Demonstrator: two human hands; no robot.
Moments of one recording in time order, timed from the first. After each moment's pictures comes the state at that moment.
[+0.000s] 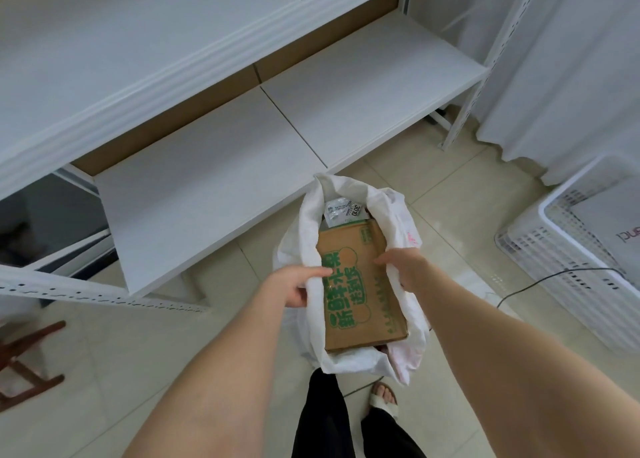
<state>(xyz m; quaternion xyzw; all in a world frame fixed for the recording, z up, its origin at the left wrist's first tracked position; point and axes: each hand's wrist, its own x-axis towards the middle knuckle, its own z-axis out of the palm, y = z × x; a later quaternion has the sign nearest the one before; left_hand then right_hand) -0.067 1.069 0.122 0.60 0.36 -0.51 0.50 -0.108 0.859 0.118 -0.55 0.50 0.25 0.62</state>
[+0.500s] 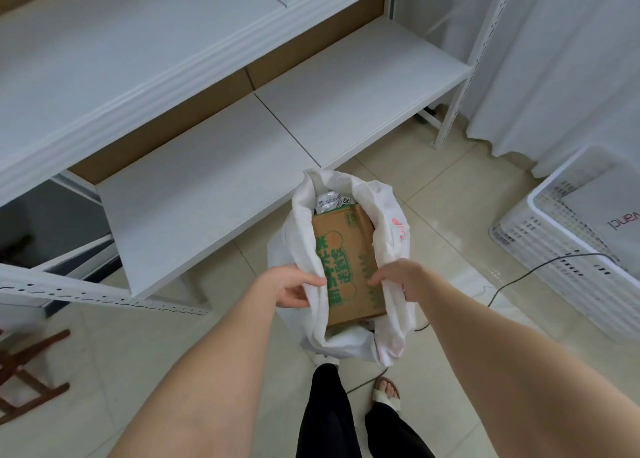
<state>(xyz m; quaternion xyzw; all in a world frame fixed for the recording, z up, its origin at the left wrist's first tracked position) -0.090 1.075 0.135 0.66 0.28 -0.54 0.45 -0.149 0.860 0.120 -0.64 0.41 0.39 0.52</state>
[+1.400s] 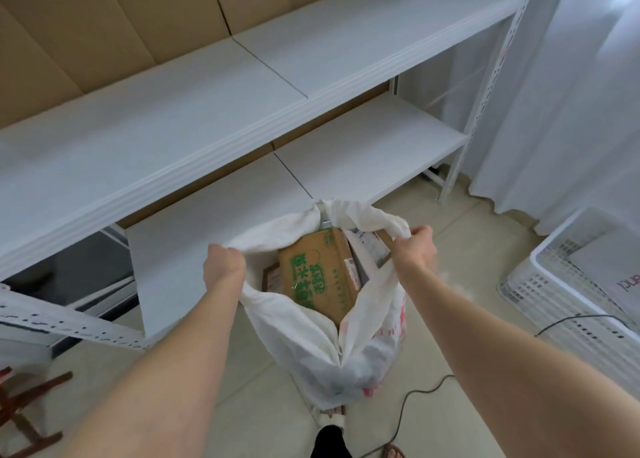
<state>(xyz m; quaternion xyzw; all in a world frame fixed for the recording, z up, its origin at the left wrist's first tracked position) -0.013 1.130 0.234 0.91 0.32 -0.05 0.27 -0.083 0.848 0.217 -0.71 0.49 -0.04 0.50</state>
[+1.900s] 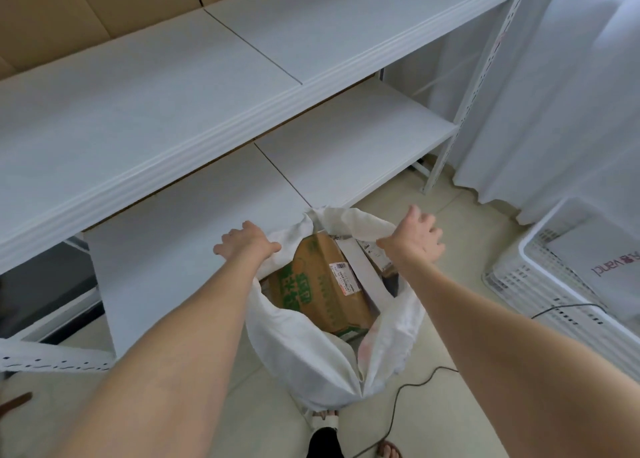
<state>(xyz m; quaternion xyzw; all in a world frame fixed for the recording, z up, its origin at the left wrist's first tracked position) 0.064 1.085 0.207 0.97 0.11 -0.21 -0.02 -0.028 0.854 0.205 -0.86 0.44 0.10 0.23</state>
